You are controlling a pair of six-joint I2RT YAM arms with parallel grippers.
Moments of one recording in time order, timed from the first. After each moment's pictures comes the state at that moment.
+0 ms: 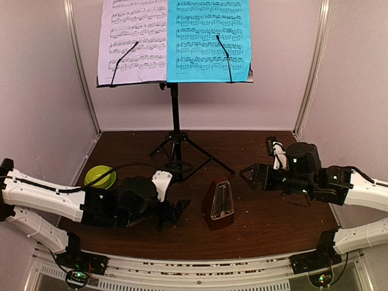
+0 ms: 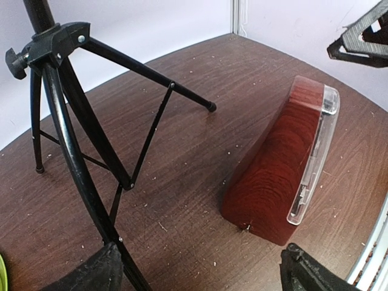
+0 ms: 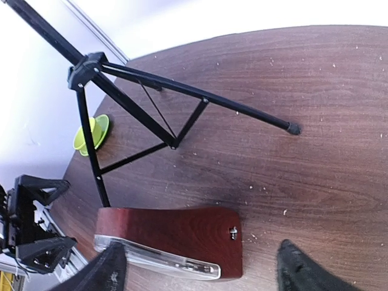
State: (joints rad) left arm -1.30 1.29 0.74 0.03 -0.55 -0.27; right arm 0.91 0.96 0.74 -0.28 0.18 0.68
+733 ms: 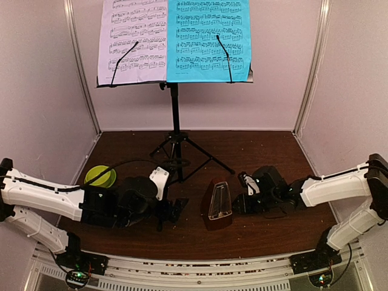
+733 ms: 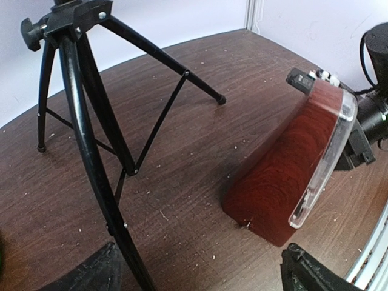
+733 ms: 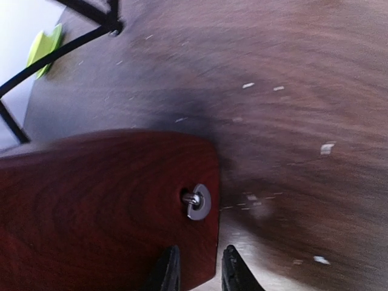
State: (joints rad) left arm -1.30 1.28 0.75 -0.03 -0.58 -0.37; right arm 0.82 1.41 0.59 0.03 -0.15 0.68
